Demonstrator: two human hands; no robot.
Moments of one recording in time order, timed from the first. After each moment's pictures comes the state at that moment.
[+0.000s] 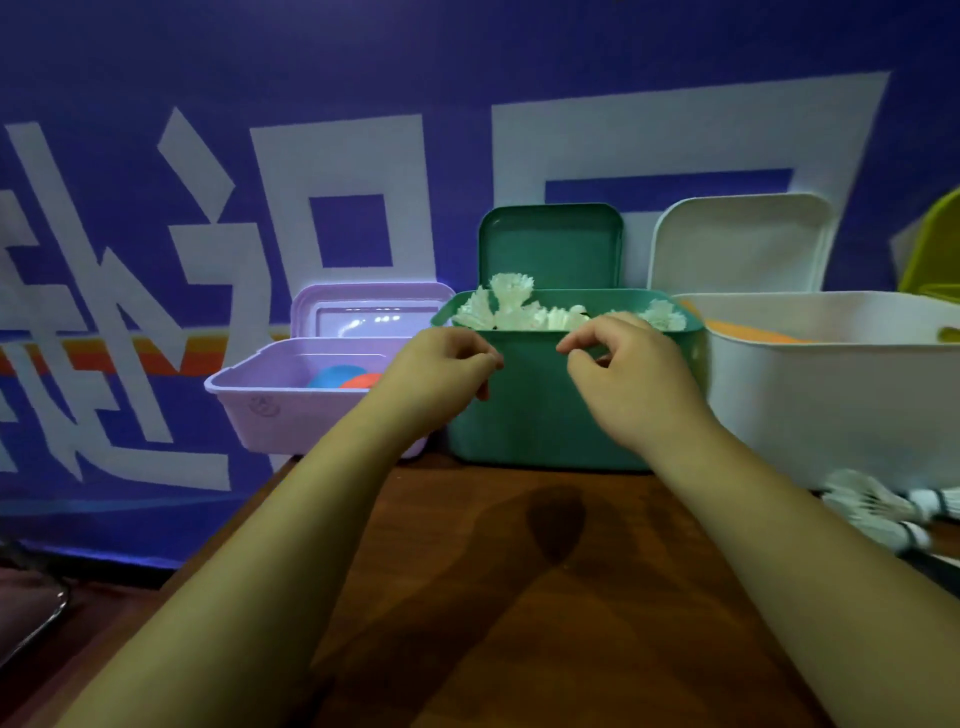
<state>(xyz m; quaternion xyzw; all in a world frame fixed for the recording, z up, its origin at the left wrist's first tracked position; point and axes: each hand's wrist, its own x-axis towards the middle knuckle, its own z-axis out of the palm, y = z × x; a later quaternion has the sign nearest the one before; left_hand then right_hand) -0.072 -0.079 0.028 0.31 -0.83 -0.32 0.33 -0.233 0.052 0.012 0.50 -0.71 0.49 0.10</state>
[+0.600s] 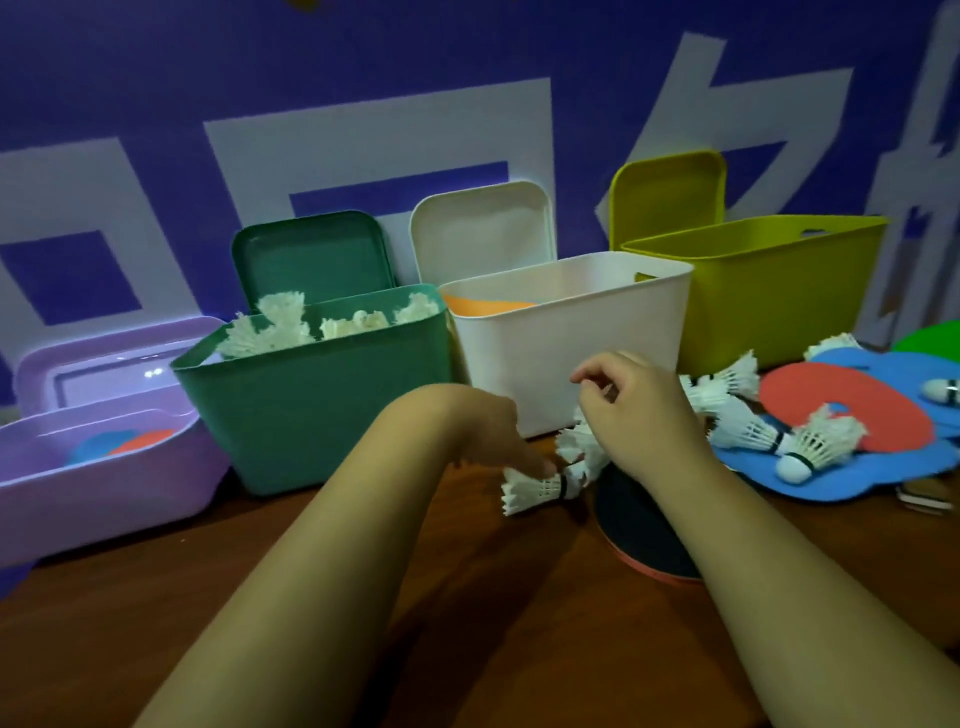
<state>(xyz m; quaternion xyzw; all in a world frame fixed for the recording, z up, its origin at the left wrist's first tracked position) -0.253 0.099 0.021 0.18 -0.97 -0.03 -0.18 -0.360 0.246 -0.063 0.32 -0.81 0.46 0.19</state>
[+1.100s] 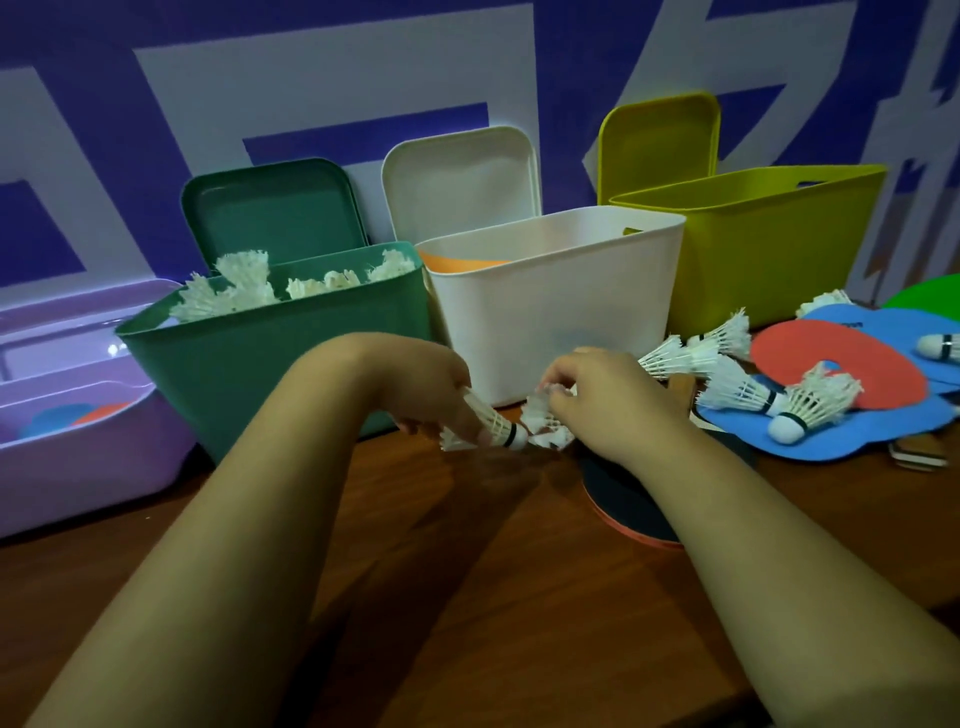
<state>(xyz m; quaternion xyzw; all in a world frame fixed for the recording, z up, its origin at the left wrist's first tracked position) -0.243 0.062 0.025 0.15 -0.97 -0.07 -0.17 -0.358 0.241 -0.076 0.38 -0.86 0.33 0.09</state>
